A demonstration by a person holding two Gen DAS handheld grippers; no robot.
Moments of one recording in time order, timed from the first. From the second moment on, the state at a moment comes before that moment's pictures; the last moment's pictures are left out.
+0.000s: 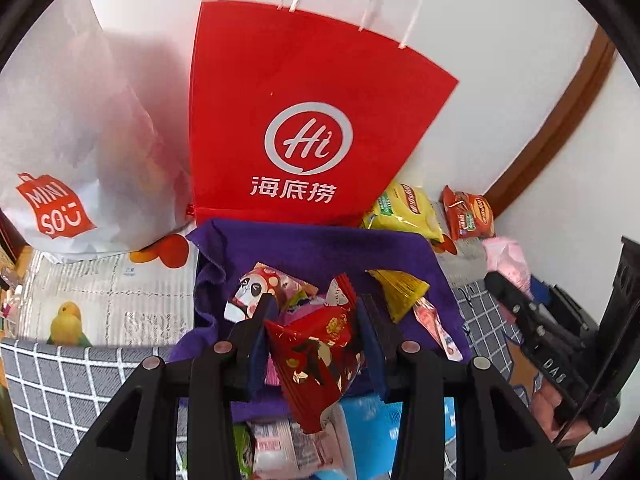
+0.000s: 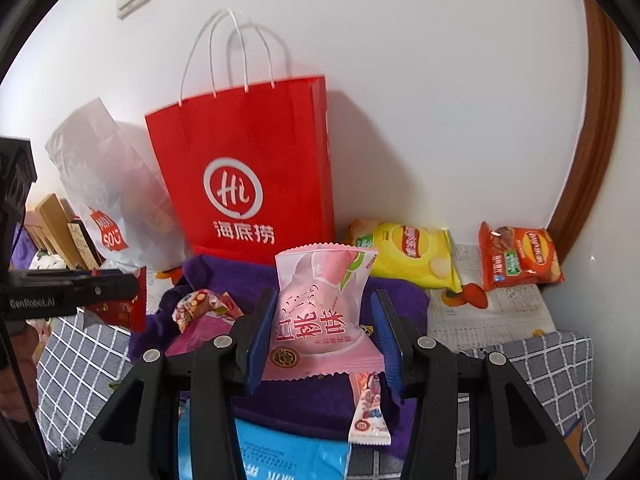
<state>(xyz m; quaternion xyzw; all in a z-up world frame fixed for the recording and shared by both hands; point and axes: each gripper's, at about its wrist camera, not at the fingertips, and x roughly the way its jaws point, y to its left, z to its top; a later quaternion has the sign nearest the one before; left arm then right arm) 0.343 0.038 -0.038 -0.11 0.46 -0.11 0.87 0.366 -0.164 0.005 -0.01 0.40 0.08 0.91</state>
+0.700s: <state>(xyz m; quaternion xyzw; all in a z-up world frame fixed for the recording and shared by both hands) 0.391 0.033 -0.095 -0.11 0.51 -0.10 0.85 0.384 -0.157 -0.083 0.00 0.47 0.12 0.87</state>
